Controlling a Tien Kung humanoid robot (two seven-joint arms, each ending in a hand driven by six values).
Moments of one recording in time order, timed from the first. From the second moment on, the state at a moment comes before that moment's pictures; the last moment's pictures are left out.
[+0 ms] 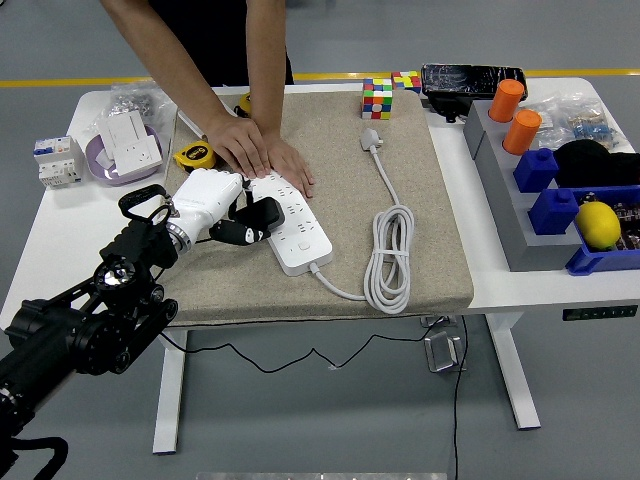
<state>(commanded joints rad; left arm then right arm) -0.61 0.12 -0.88 -0.78 2.27 0.27 0.00 0.07 -0.25 0.47 0.43 -0.29 -0.32 -0.20</state>
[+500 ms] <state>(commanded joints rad) -0.62 0.11 -0.88 -0.77 2.27 0.26 0.00 0.07 -0.25 0.47 0.43 -0.29 -0.31 -0.20</state>
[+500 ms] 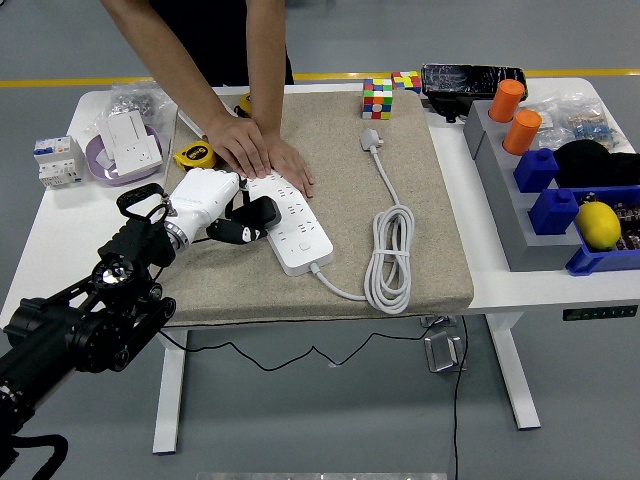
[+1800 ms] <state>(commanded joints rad) -0.62 0.12 -0.89 -0.76 2.27 0.25 -0.01 0.07 -0.25 0.47 0.43 -0.27 -0.32 -0.19</state>
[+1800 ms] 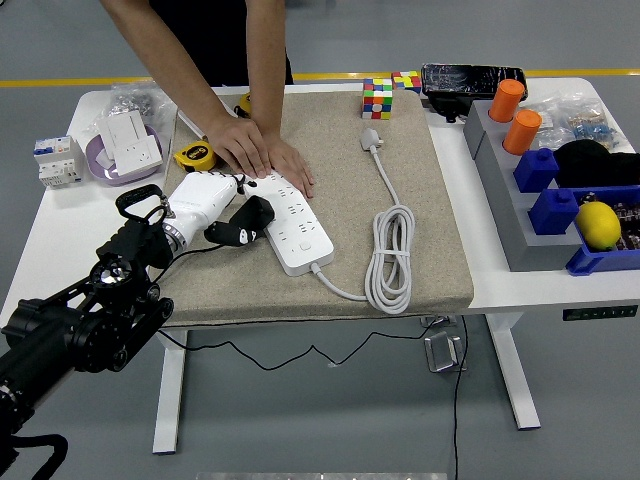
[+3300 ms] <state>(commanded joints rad) -0.33 0.20 -0.97 -1.32 1.75 0.08 0.18 0.06 -0.24 0.50 0.43 -0.28 -0.32 -0.19</state>
